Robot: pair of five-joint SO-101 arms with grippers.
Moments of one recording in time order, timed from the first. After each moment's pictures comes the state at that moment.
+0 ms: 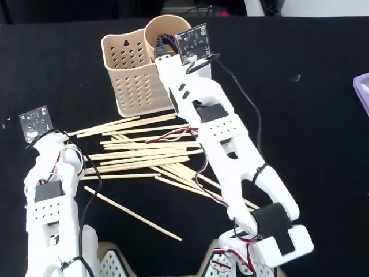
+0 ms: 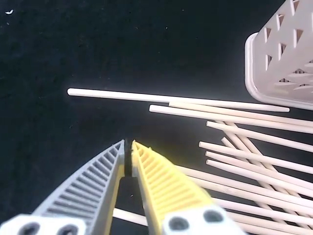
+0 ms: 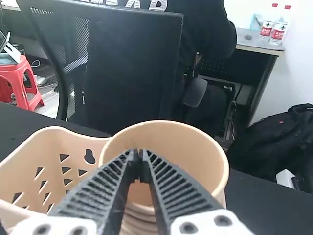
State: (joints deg) left arm -21.1 -58.6 76.1 32.8 4.3; right arm -20.1 -5.5 27.5 -4.0 4.3
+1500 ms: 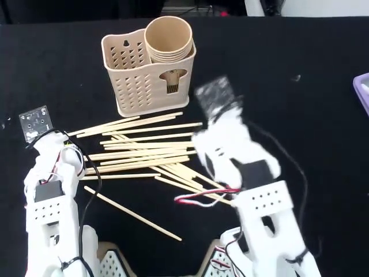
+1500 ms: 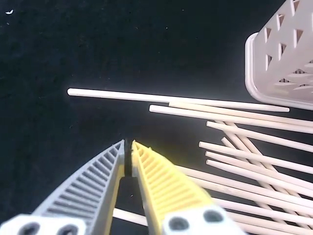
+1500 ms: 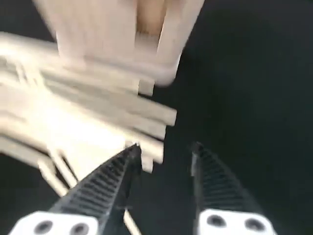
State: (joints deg) left arm -21.1 -58.6 76.1 32.8 4.3; right arm -15.2 -51.3 57.1 53.2 14.5
